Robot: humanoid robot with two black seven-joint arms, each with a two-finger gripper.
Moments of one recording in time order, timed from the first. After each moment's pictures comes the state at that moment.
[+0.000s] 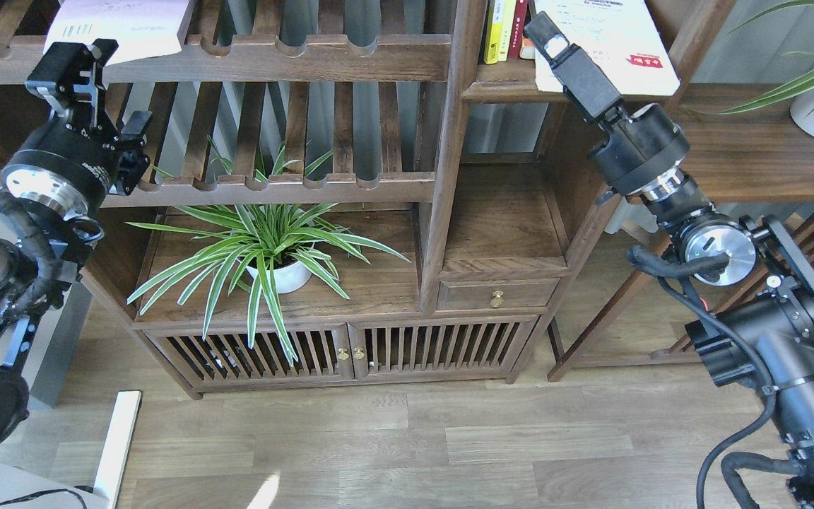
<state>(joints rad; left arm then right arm) -0.42 0.30 -1.40 -1.60 -0.64 0.37 -0.11 0.48 -0.27 1.29 1.29 -0.07 0.58 -0.12</state>
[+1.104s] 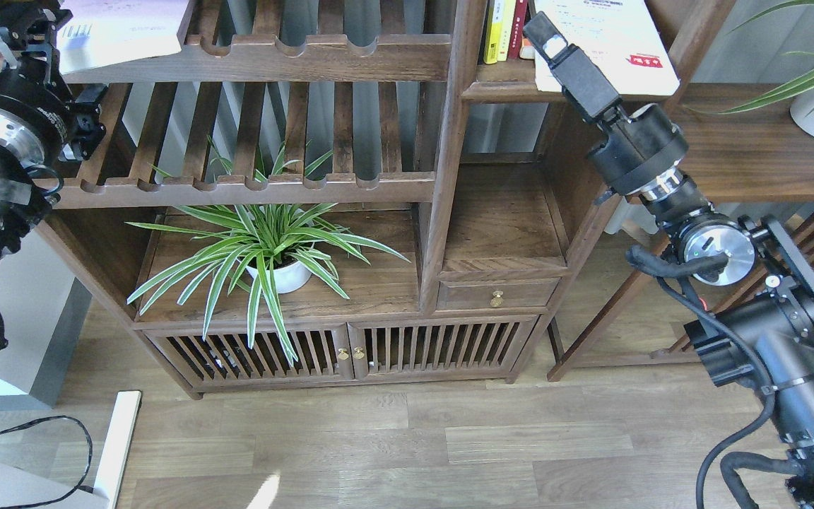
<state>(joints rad) -0.54 0.30 -1.47 -1.43 -0.64 0.49 -0.11 0.48 -0.27 1.29 1.29 -0.07 0.58 -0.12</state>
